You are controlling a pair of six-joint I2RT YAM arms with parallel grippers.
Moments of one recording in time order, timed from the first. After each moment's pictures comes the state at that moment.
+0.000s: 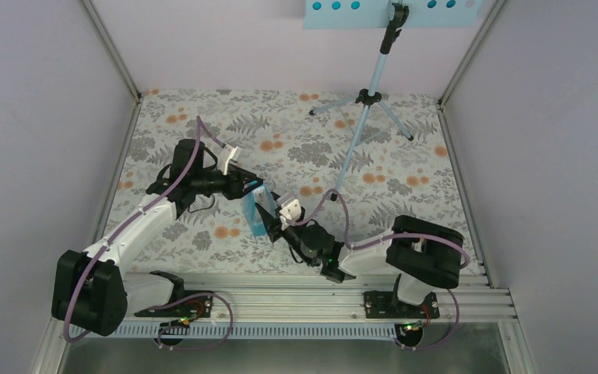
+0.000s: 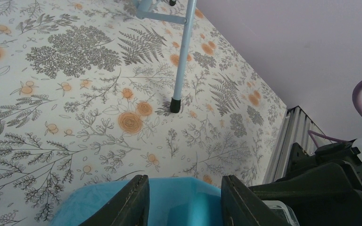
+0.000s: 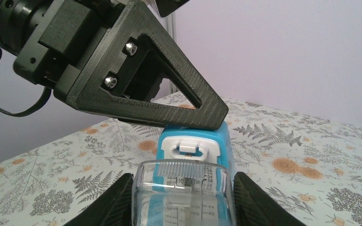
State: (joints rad) left arm -0.30 1.19 0.77 -0.20 0.81 -0.16; right arm 1.25 1.64 0.51 1.18 0.53 0.04
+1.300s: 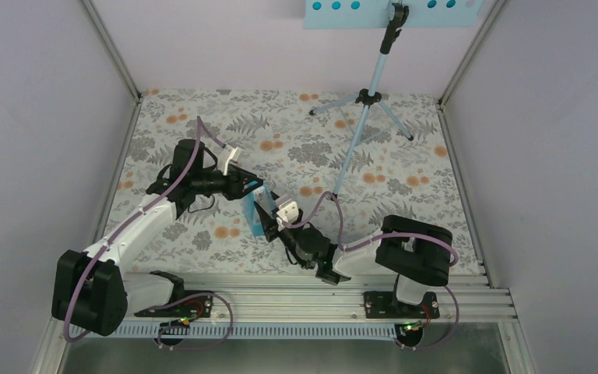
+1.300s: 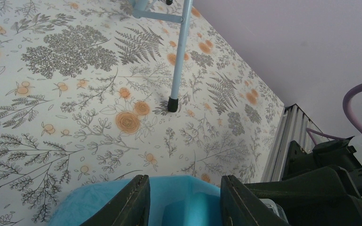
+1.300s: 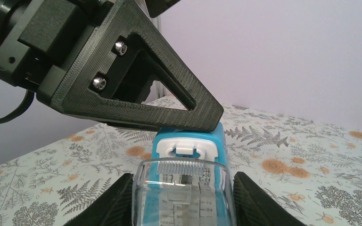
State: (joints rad) left arm -0.30 1.19 0.77 -0.20 0.82 -0.15; right arm 1.28 1.71 0.54 1.25 0.63 0.02
